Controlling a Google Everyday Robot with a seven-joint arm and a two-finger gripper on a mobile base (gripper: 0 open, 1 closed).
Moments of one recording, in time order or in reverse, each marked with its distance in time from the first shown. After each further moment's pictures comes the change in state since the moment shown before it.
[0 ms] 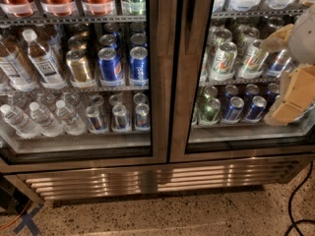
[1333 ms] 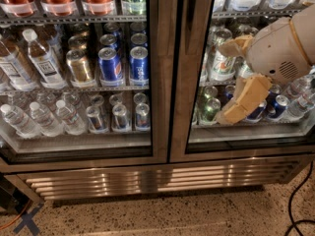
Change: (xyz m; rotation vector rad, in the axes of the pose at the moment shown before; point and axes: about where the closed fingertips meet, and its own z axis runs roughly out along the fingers) arm -0.066 0.002 0.048 -0.033 -0.354 -0.027
